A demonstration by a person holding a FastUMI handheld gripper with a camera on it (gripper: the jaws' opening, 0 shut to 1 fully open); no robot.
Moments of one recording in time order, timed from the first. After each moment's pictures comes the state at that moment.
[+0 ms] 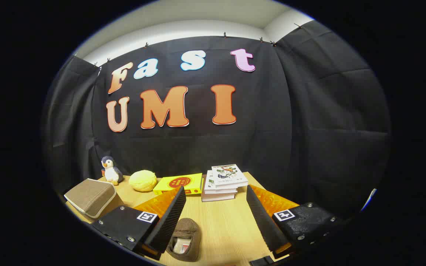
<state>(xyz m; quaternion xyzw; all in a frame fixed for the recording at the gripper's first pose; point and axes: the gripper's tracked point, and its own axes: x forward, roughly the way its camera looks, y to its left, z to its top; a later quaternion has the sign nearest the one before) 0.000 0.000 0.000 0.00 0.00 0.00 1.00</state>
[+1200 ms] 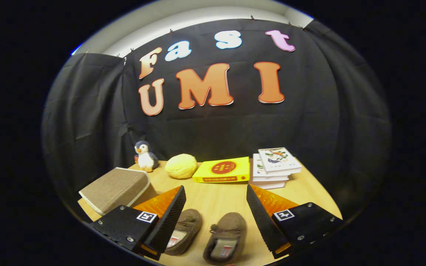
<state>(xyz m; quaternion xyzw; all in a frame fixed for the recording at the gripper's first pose) 0.033 0.141 -0.056 0.02 0.09 0.19 0.98</state>
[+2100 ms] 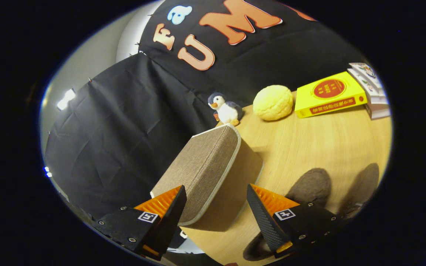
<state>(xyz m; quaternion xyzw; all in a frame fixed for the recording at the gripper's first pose) -0.009 0.327 -0.144 0.20 0.34 0.46 0.79</state>
